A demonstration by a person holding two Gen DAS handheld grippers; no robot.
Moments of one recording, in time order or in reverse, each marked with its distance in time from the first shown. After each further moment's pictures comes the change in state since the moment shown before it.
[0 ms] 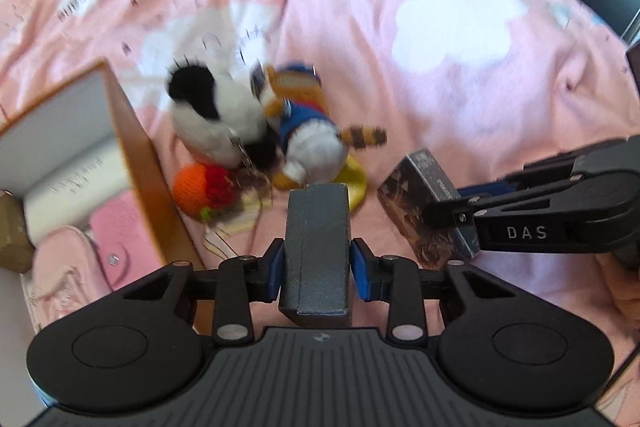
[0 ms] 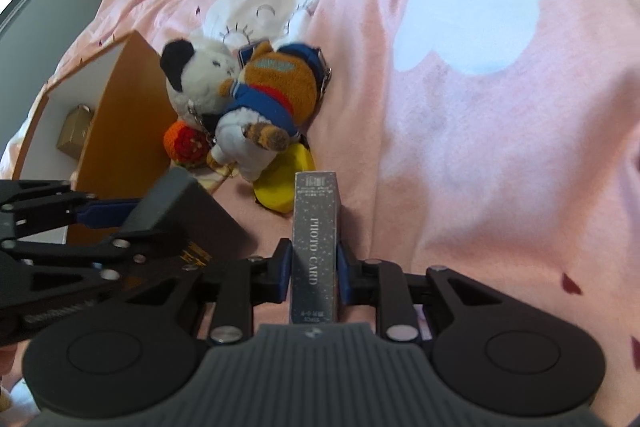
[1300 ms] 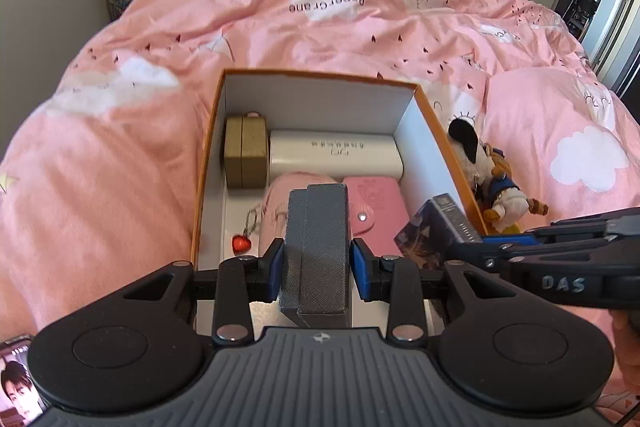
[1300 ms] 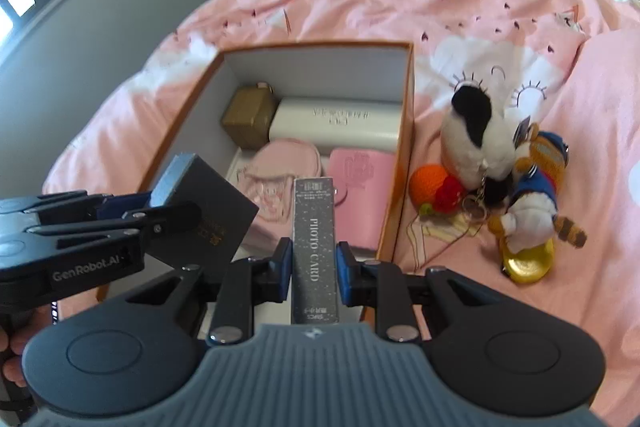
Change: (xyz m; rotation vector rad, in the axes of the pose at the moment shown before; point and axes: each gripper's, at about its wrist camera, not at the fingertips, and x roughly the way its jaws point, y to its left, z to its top) left arm -0.106 0.144 -0.097 -0.427 -0.190 0.182; right arm 0.001 0.199 0.005 -0.297 -0.009 0.140
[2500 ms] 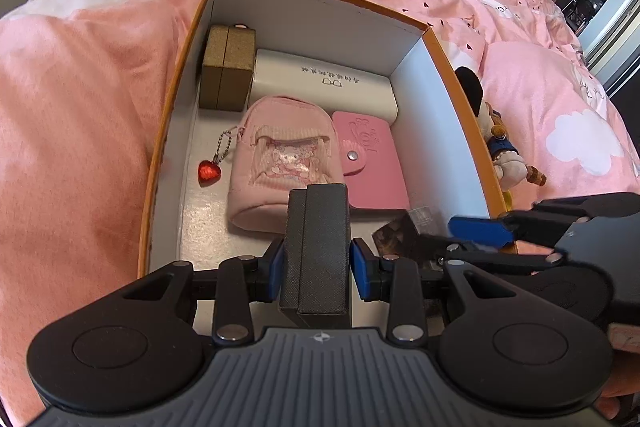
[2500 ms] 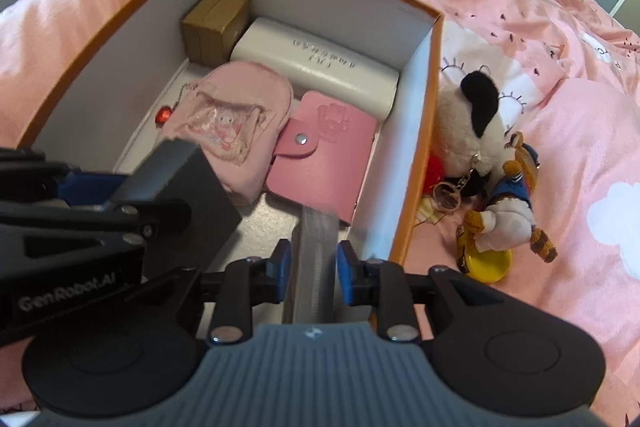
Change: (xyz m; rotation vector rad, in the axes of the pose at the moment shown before) left arm 0.041 0.016 -0.026 -0.104 0.136 -0.110; right arm 0.054 0.046 -0.012 -0.237 0.124 -0.344
